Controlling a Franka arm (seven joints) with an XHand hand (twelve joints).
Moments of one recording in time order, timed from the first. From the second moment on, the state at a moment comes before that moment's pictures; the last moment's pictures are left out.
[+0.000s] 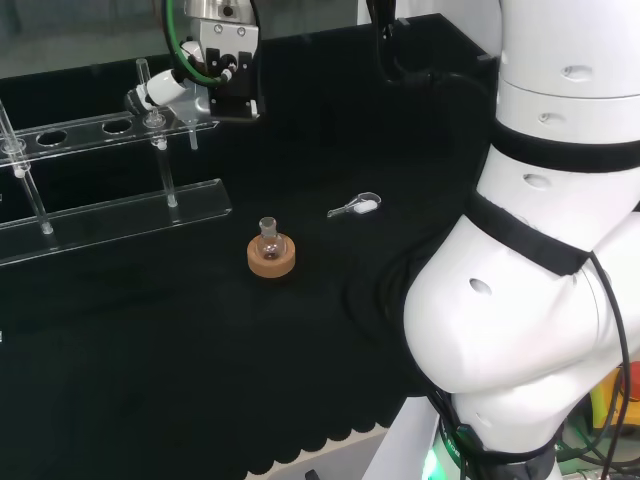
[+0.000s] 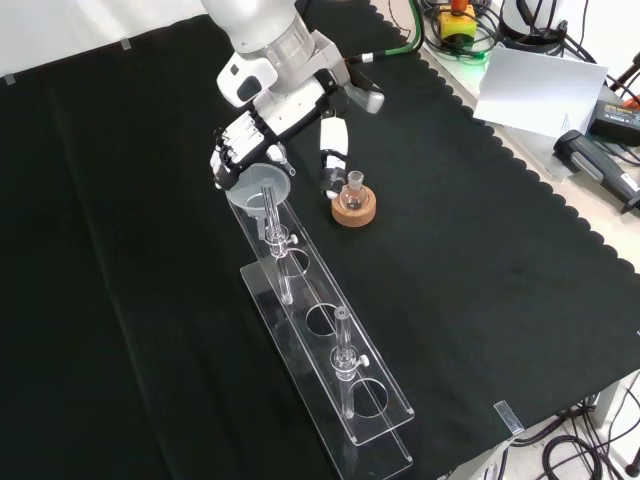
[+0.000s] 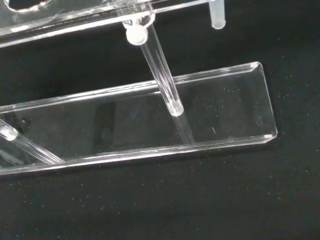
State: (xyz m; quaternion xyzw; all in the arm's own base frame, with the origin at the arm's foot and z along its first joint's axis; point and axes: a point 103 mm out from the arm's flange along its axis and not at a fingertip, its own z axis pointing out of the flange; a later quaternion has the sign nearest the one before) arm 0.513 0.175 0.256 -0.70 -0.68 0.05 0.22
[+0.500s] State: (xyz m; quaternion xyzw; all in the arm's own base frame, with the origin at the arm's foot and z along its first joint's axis) arm 0.509 0.159 0.255 -0.70 -0.67 0.09 0.22
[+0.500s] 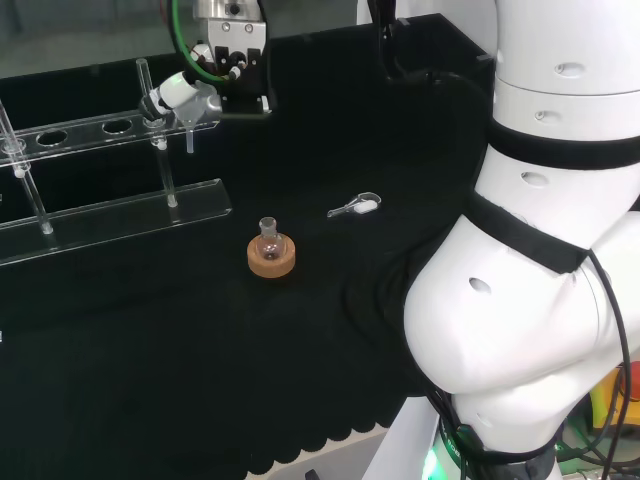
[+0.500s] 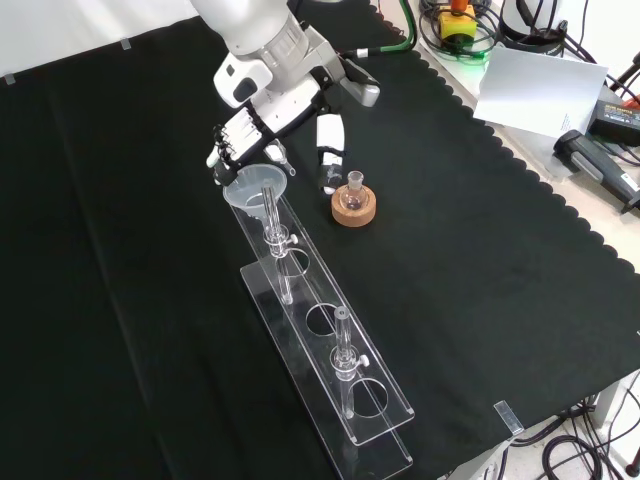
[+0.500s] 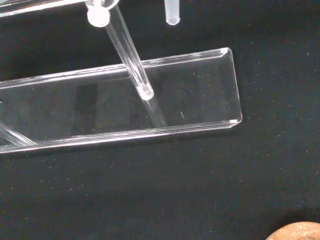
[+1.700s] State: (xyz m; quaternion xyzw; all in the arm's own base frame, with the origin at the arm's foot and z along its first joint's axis) arm 0.530 0.132 0.248 -0.71 -0.66 0.07 0.22
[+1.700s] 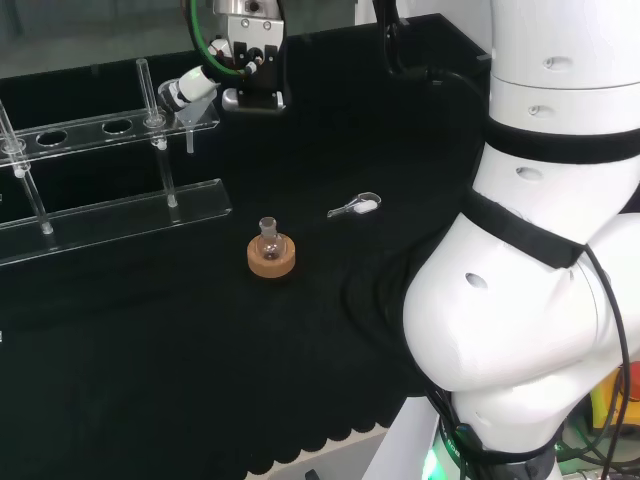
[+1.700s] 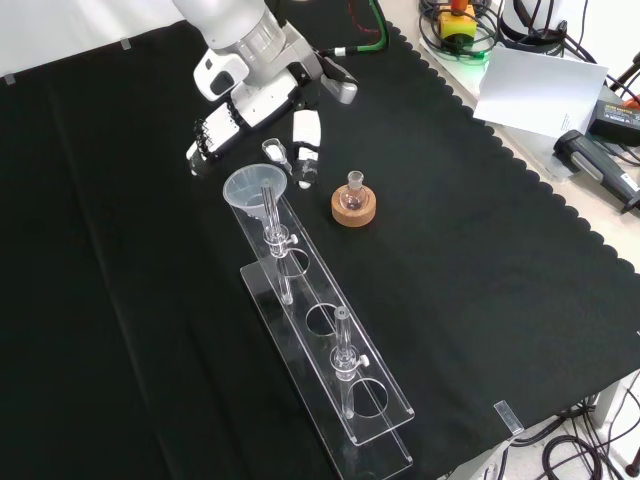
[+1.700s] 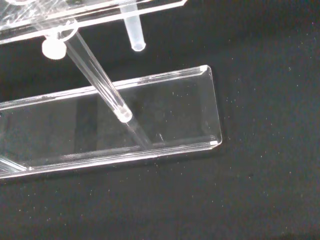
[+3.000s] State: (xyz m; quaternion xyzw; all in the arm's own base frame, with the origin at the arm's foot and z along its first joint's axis) arm 0.555 0.140 0.241 -0.70 -0.67 0.05 0.24
